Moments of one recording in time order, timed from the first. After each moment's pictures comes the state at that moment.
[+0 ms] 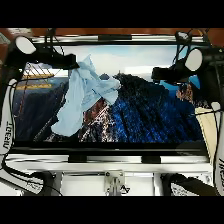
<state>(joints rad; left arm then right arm) -0.16 -1.69 1.97 1.06 -1.20 -1.46 0.20 -1.33 1.58 -1.57 1.26 1.81</state>
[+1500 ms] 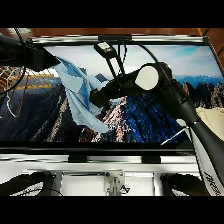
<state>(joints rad) -0.29 -1.25 1.99 1.16 -1.51 -1.44 0.64 -1.37 1.58 -1.09 1.10 1.37</state>
